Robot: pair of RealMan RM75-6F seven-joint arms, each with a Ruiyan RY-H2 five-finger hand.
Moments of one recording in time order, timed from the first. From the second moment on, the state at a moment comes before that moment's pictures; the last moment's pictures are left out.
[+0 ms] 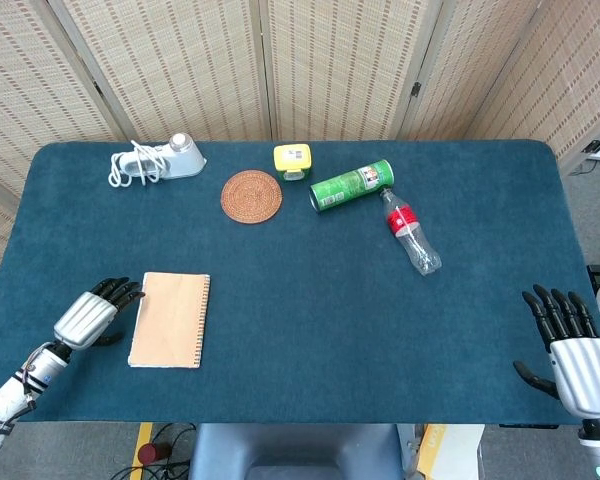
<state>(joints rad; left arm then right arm) -0.44 -1.75 0.17 -0.17 1.78 1.38 -0.68 0.01 -1.03 0.02 -1.77 -1.62 1.57 -0.16</state>
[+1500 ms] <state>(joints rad) -0.49 -1.91 0.14 -0.14 1.70 1.40 -0.79 0.00 -1.05 0.04 -1.75 -1.59 1.58 -0.14</state>
